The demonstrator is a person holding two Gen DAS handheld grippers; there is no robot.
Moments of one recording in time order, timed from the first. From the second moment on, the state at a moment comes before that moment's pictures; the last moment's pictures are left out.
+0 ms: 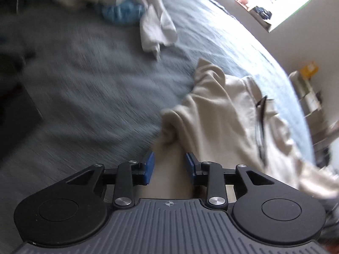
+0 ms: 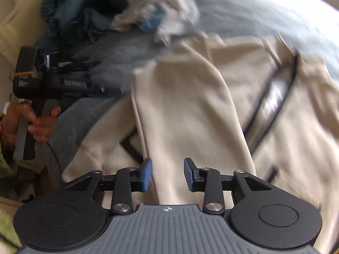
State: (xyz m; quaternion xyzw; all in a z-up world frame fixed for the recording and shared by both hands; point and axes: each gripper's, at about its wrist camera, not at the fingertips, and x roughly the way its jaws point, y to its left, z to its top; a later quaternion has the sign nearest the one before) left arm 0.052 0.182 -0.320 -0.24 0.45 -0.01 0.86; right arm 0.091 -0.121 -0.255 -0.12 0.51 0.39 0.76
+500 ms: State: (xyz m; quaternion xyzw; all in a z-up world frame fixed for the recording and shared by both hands) left arm 0.082 0.161 -0.343 -0.08 0.44 -0.07 0.89; right arm 0.112 -0.001 -0.303 -0.25 0.43 0.39 0.77
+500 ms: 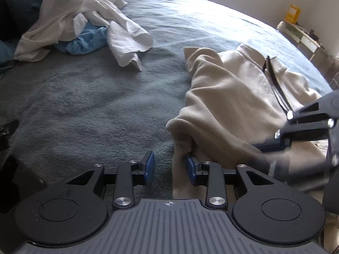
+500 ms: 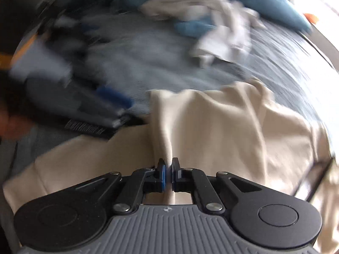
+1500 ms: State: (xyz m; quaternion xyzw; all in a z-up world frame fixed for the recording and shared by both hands) left arm 0.091 0.175 -0.344 -0.03 0.38 -0.17 0.91; right arm 0.133 -0.028 -0.282 -0.10 0.50 0.33 0.79
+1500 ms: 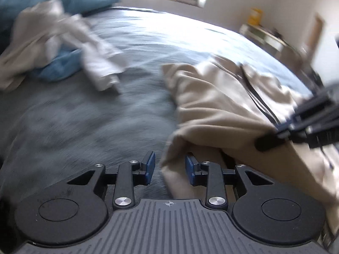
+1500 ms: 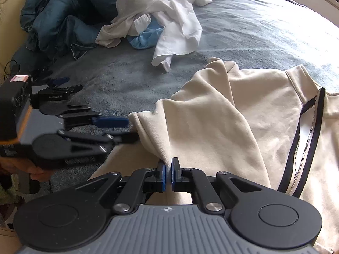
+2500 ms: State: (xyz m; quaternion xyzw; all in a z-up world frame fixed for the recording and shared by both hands) left arm 0.096 0.254 -0.348 -0.36 0.44 -0.05 0.82; right arm 0.145 -0.060 -0.278 -0.02 0.50 0.35 0.79
